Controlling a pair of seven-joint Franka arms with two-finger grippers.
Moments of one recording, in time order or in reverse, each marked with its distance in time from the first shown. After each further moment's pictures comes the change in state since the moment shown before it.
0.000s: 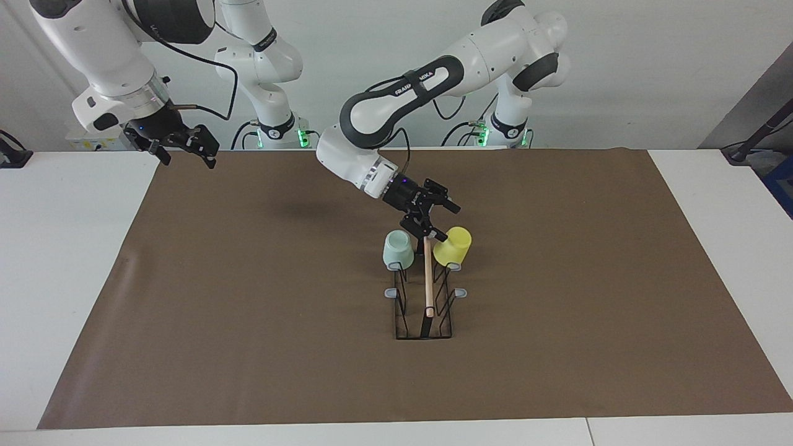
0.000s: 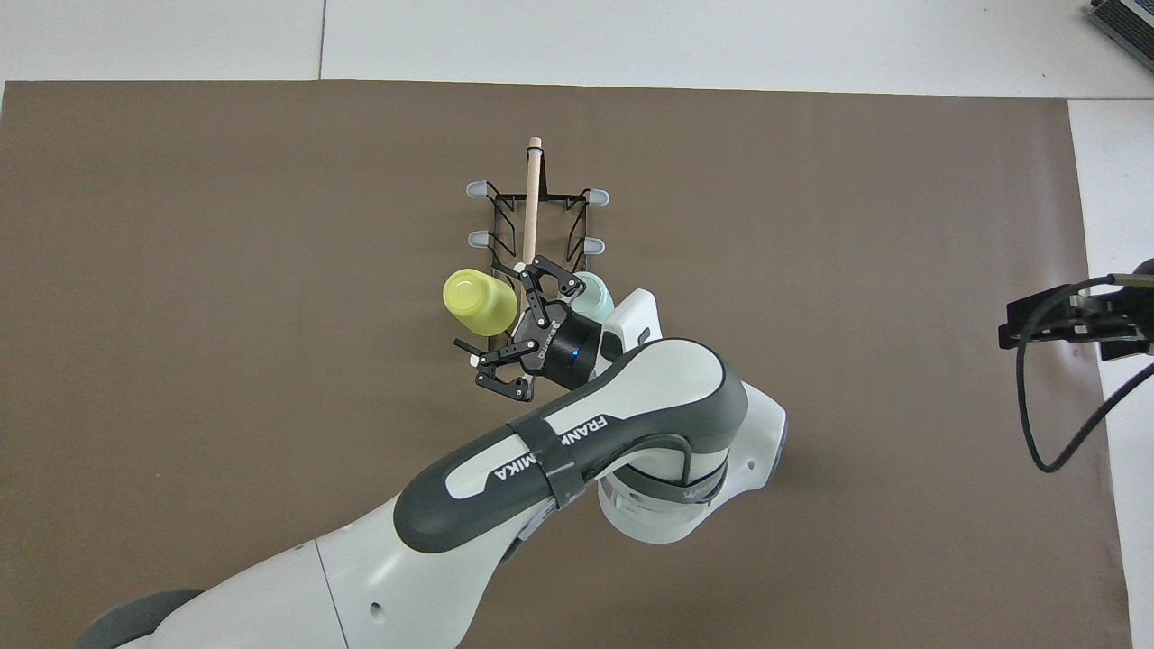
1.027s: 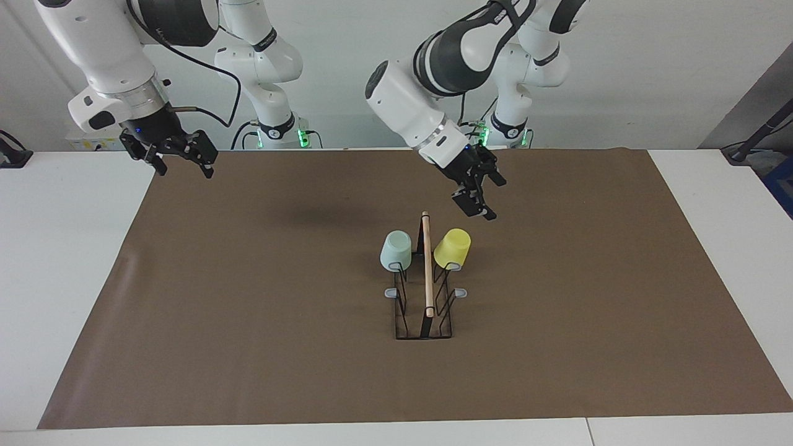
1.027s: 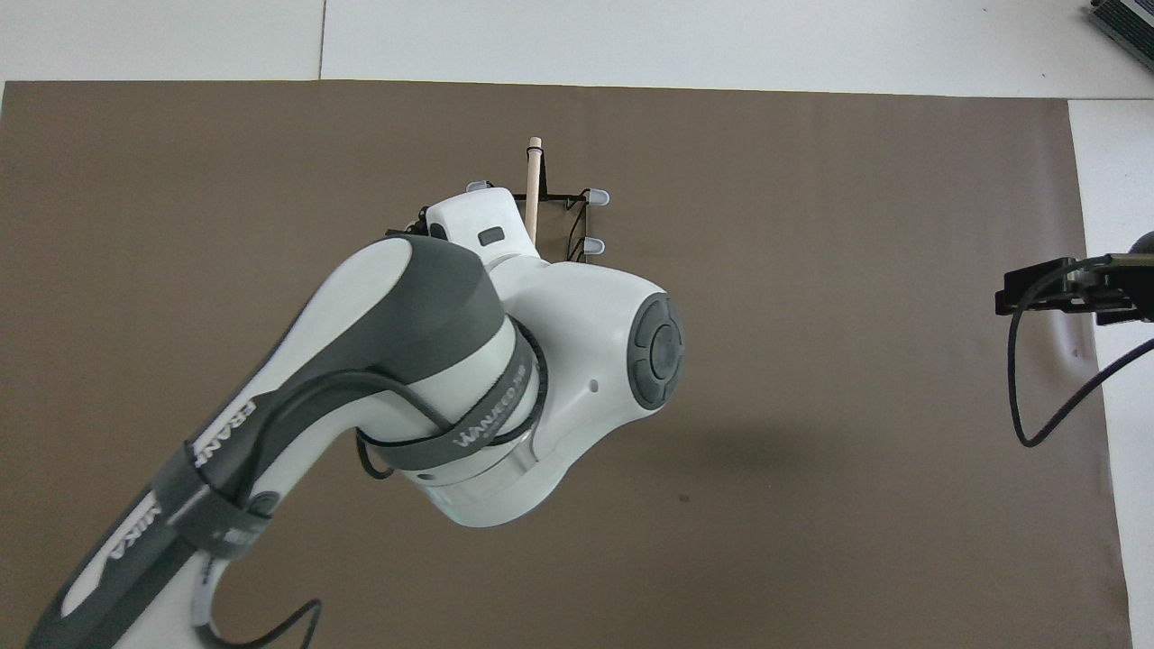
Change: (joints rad) left arm 0.001 -0.476 0.420 -0.087 -0.615 0.369 0.504; right arm 0.004 0.000 0.005 -0.010 -0.006 0.112 -0.009
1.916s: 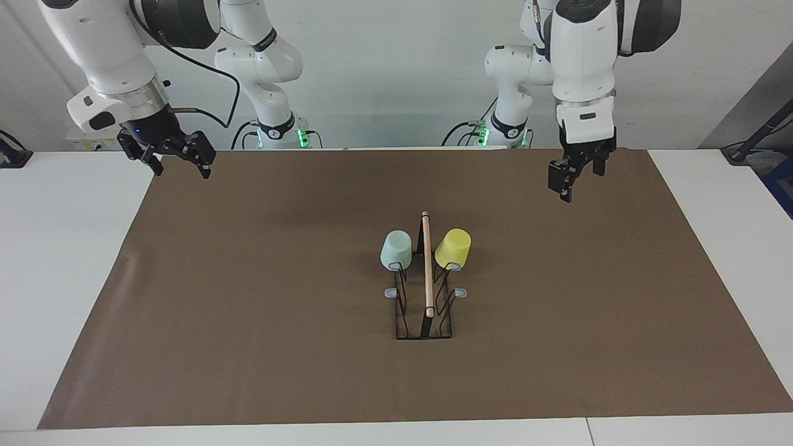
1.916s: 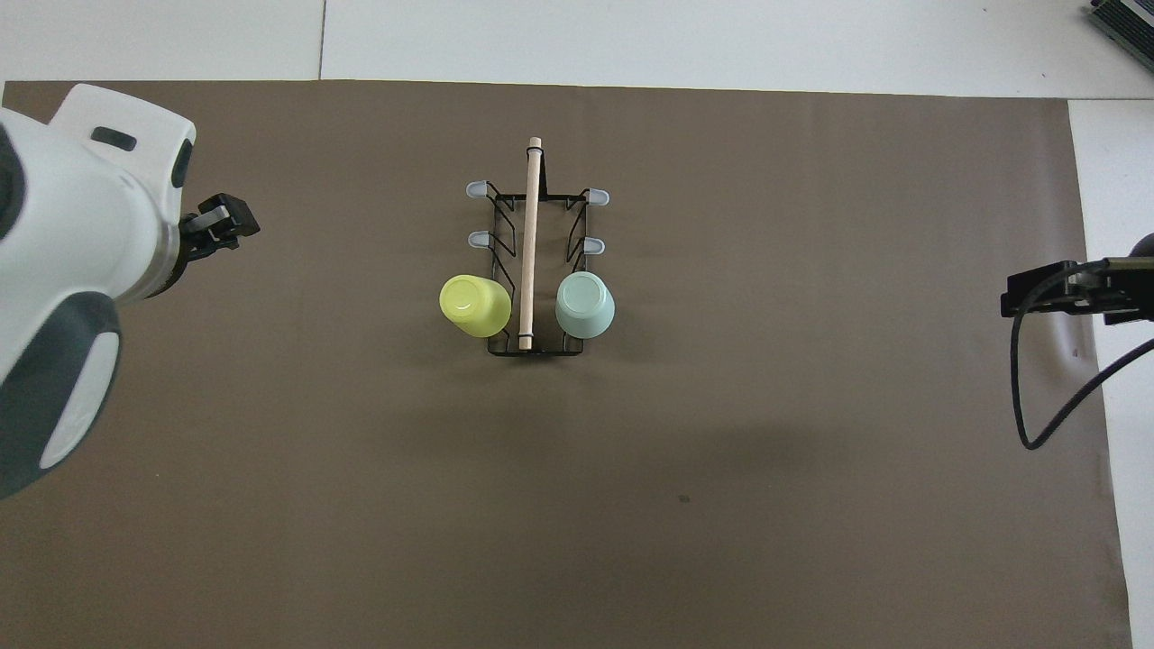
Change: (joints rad) left arm 0.165 -0.275 0.329 -0.122 -0.576 0.278 1.172; right arm 0.000 0.000 0.003 -0.002 -0.033 0.000 -0.014
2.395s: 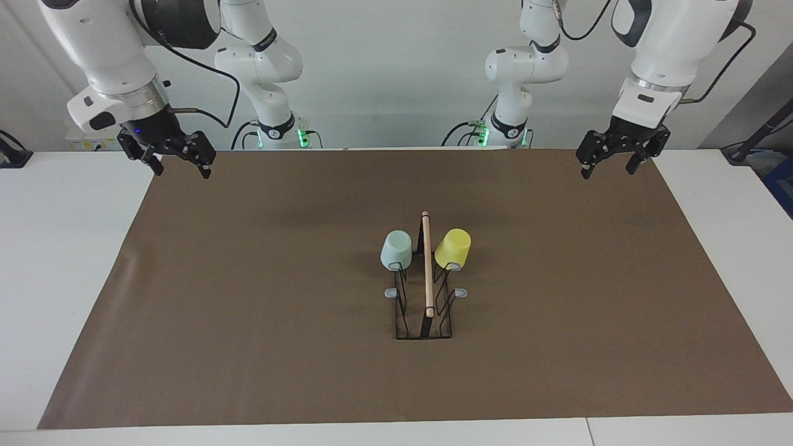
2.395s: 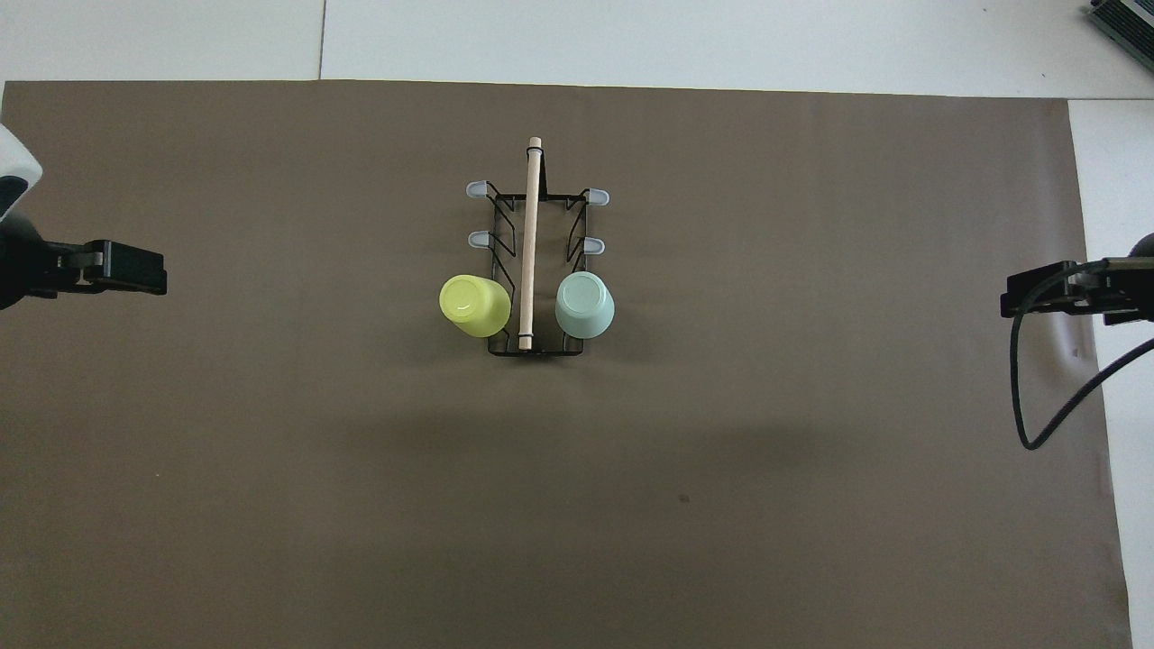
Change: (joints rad) left arm 0.187 -0.032 0.012 0.047 -0.300 -0.111 0.672; right arm 0.000 0.000 0.000 -0.001 0.000 0.000 0.000
